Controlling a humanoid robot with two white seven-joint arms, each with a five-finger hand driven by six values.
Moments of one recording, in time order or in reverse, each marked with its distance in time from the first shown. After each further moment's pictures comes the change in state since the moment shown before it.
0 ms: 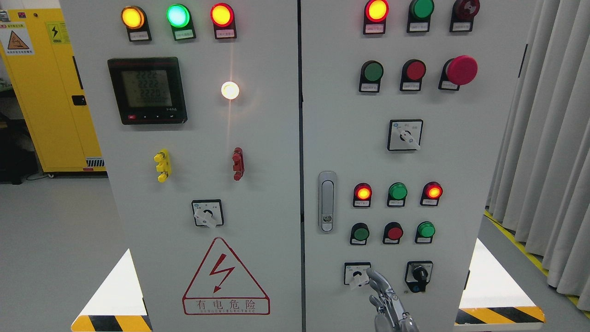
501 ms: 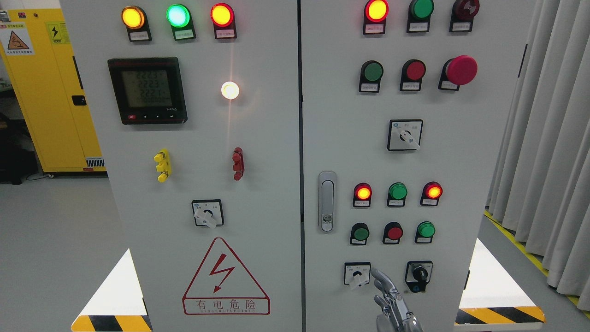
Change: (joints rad) left arm 0.000 0.000 0.000 0.000 0.000 0.000 0.000; right arm 0.001 -0.006 -0.009 -0.002 0.018 0.001 -0.003
